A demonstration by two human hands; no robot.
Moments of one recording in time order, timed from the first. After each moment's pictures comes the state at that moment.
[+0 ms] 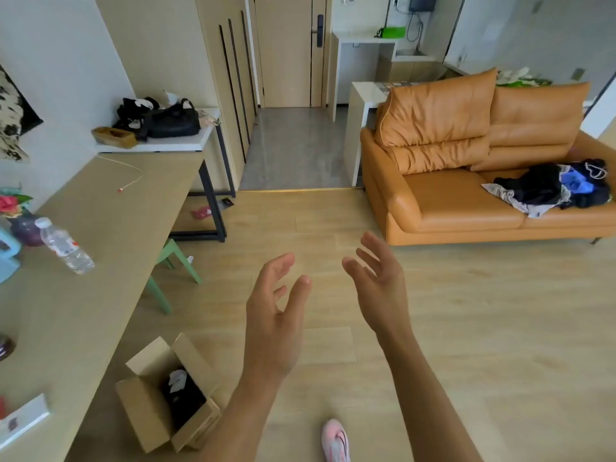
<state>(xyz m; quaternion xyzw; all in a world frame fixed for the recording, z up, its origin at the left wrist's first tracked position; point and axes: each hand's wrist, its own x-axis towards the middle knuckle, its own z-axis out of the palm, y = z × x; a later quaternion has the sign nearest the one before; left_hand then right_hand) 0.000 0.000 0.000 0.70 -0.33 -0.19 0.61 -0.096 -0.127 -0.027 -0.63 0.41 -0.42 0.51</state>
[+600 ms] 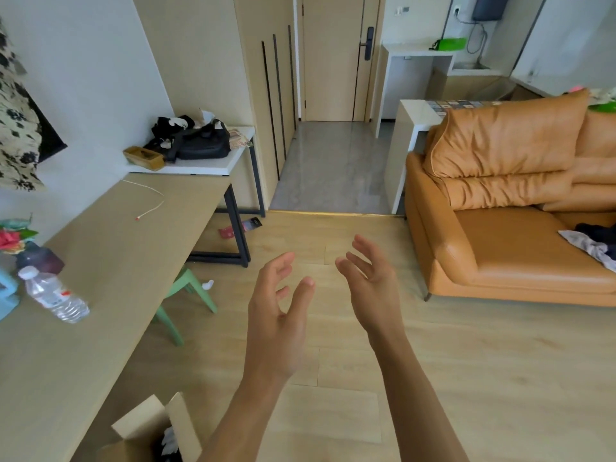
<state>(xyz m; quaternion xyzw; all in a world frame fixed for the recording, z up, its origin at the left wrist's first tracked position) 0.146 -0.213 -0.002 0.71 -0.30 -0.13 0.62 0.079 -0.346 -0.025 -0.63 0.36 -0.38 0.57</state>
